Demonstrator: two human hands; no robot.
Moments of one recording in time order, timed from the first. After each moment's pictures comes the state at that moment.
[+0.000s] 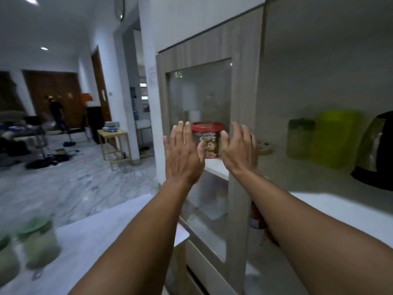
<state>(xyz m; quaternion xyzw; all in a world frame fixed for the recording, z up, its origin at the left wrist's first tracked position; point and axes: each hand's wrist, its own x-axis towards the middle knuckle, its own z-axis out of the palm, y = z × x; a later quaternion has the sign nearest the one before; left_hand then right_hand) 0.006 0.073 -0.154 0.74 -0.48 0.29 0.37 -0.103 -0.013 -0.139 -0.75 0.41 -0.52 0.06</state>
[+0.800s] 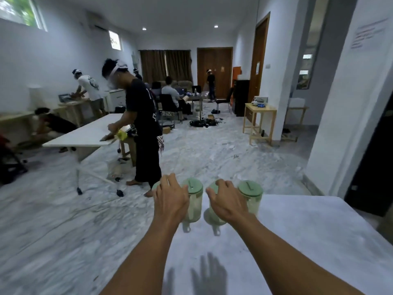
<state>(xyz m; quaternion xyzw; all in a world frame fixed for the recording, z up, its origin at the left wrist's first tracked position) 0.437 0.589 -0.305 0.95 -0.05 0.16 0.26 0.401 0.438 -0.298 -0.95 0.12 -0.09 0.26</state>
